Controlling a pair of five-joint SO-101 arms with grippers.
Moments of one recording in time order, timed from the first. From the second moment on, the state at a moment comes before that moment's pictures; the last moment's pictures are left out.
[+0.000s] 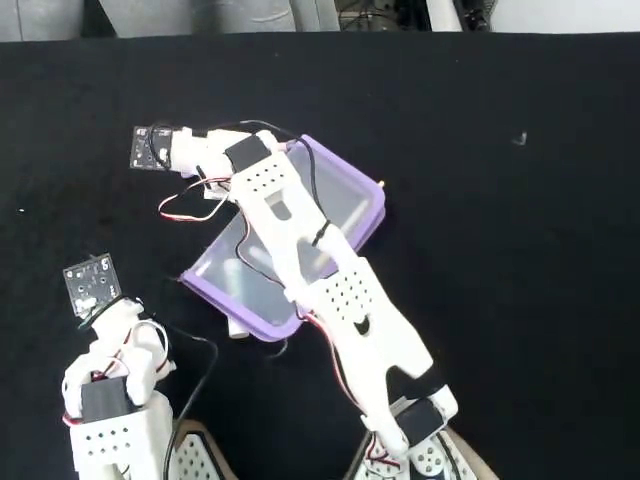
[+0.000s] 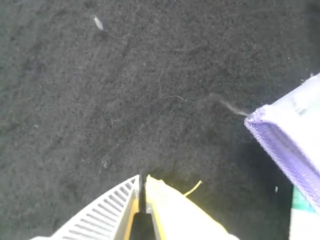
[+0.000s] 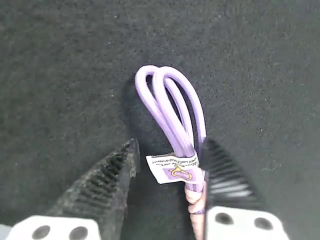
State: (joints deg) left arm -17.8 -104.4 96.1 73.7 7.8; right arm -33.2 67.1 -69.6 68.3 56.5
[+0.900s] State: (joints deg) left arm -17.8 -104.4 96.1 73.7 7.8; right arm -33.8 67.1 -91.0 84.6 52.1
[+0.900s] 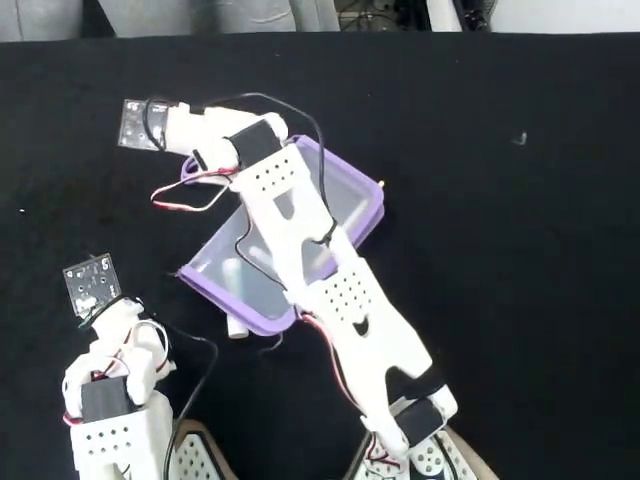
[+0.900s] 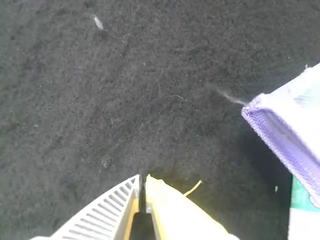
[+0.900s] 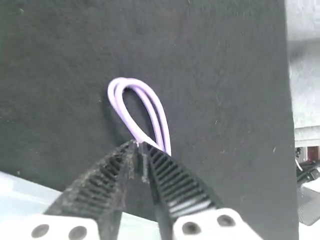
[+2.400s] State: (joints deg) left arm -17.7 -104.4 96.1 73.7 7.8; right arm -31.3 73.5 -82.1 84.2 65.2
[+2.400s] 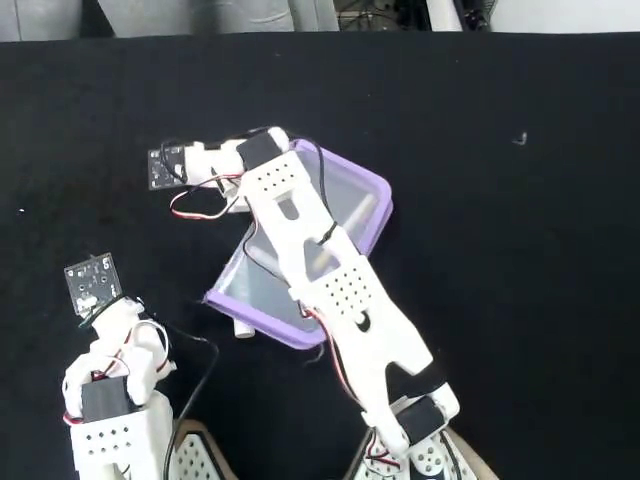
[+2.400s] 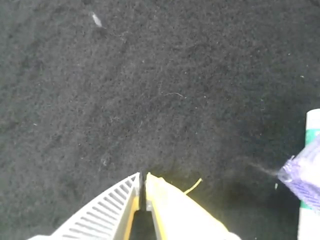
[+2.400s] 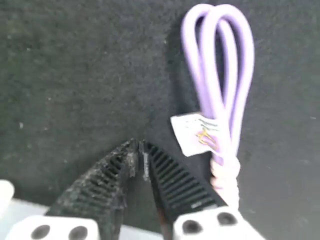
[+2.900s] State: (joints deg) left arm -17.7 -104.4 96.1 73.7 7.8; right arm -29.9 49.1 -92.9 93.3 45.8
